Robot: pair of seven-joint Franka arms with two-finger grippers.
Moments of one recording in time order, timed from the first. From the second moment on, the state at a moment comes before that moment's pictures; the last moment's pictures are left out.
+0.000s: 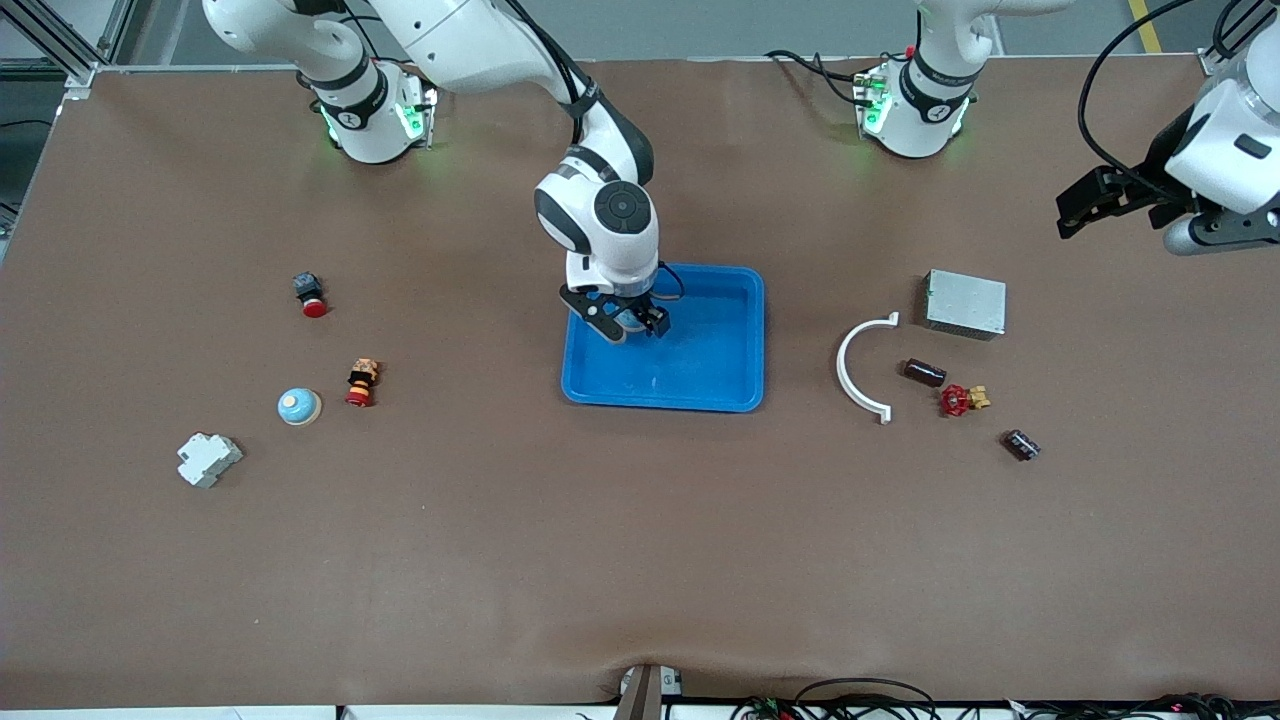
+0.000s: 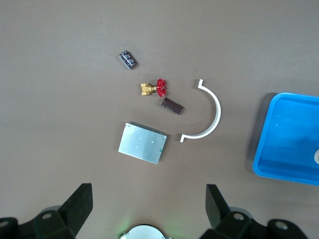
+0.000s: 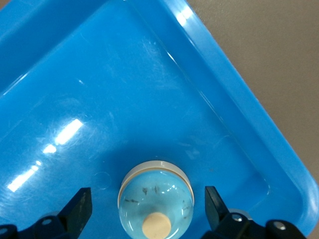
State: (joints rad) left arm -0.06 -0.10 -0.06 -1.65 0.04 1.49 -0.19; right arm 0.89 0.64 -0.01 -1.77 0.03 2.40 1.59
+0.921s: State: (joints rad) left arm -0.06 -0.15 -0.06 -1.71 0.04 1.54 -0.19; right arm 0.89 0.64 -0.01 -1.77 0.00 2.41 1.64
